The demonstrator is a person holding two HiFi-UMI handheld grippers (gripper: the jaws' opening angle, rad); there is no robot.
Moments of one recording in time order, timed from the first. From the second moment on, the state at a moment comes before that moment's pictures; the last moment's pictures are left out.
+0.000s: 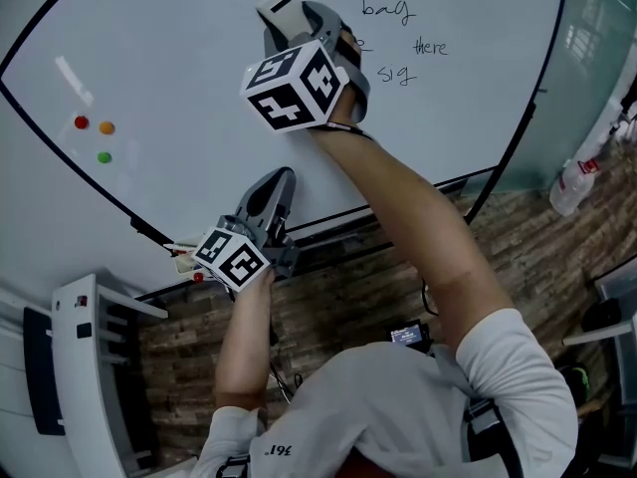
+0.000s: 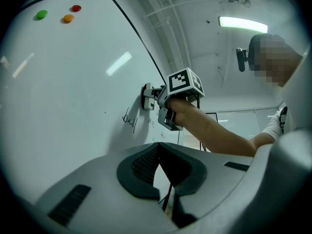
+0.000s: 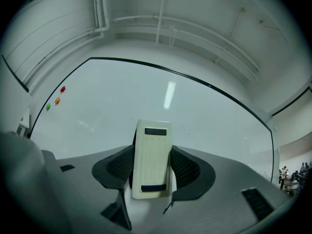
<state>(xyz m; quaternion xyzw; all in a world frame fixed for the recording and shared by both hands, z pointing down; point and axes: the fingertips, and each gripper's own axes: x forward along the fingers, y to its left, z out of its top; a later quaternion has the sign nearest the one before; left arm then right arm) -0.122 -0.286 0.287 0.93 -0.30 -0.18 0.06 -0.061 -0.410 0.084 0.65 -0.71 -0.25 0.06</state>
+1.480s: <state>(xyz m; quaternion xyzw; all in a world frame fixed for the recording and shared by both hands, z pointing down) -0.016 -0.297 0.292 0.95 -0.27 -0.15 0.07 0.096 -0.419 0.097 0.68 -0.69 -0.23 0.07</state>
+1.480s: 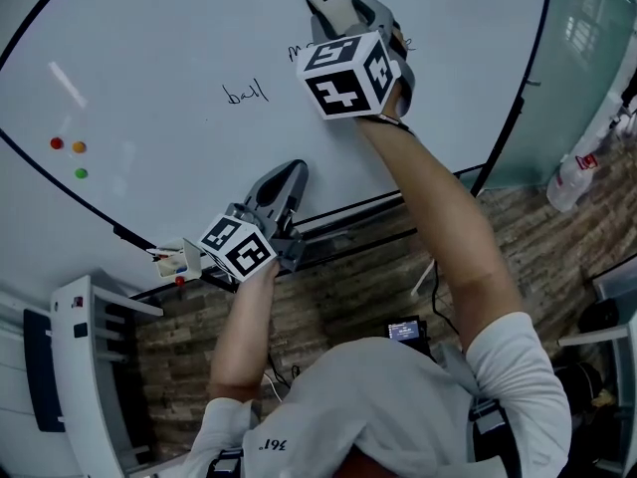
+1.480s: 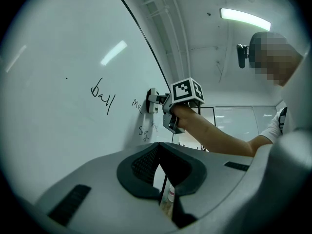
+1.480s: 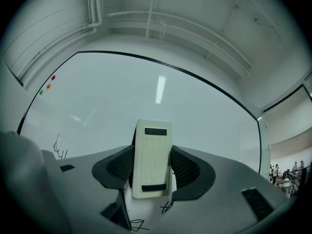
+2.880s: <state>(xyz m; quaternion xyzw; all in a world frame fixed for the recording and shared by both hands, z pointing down) -0.008 -0.299 0.300 0.94 -0.28 -0.15 0.08 0.229 -0.427 0.124 0.74 -0.63 -0.21 0.12</state>
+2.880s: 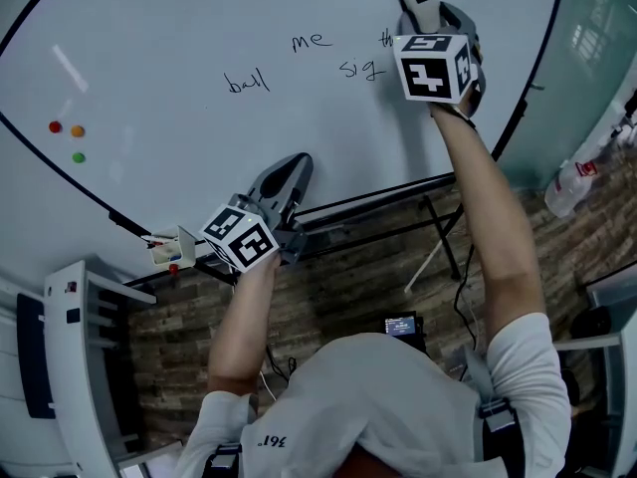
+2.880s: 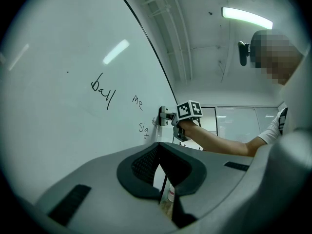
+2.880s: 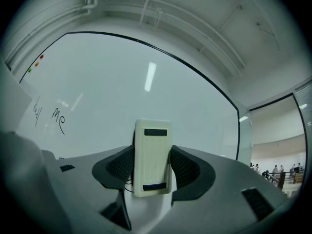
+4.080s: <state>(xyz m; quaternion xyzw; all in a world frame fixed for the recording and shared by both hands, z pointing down) -0.129 -0.281 0.312 0.92 -0.34 -0.17 0.07 0.004 -0.394 0.169 0.59 -0.76 -0.23 0.11</state>
